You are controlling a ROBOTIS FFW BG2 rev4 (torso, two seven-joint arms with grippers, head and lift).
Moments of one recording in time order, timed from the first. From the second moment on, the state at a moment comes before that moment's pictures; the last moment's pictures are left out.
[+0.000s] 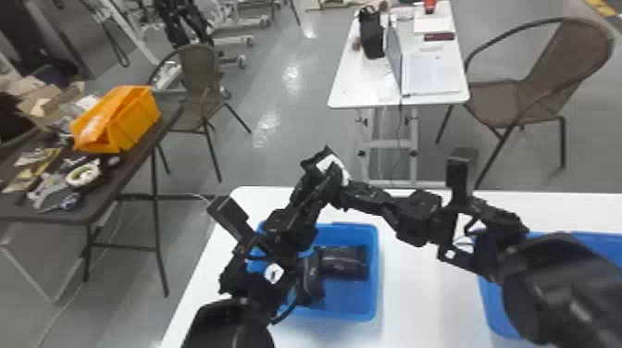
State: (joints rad) left arm 0.14 0.00 0.06 -1.68 0.52 0.05 -0.44; right arm -0.35 -0.15 0.57 -1.26 -0.51 0.10 0.64
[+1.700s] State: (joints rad) left arm 0.21 0.00 0.15 -1.58 0.18 -0.21 -0.43; right arm 0.03 -0.12 0.12 -1.50 -0.36 0.02 0.46
